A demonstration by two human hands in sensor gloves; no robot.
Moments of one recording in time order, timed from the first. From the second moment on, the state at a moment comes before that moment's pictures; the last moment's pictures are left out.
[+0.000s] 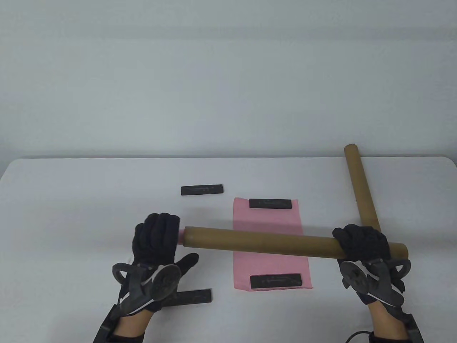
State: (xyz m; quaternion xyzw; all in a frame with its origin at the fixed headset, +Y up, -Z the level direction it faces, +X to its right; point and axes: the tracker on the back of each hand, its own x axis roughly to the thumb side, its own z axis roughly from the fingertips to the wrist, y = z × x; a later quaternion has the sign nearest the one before) left_hand -0.200 -0.628 -0.288 0.22 -0.07 0.05 0.97; right_hand 0.274 -0.651 -0.303 -0.09 0.26 -0.96 0.09
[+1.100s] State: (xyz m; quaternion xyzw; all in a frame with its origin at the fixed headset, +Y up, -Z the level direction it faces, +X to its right) left_hand -0.273 -0.698 -0.352 -0.06 0.06 0.01 1.00; right_hand 0.264 -0.655 -0.306 -0.08 0.25 -0.96 0.11
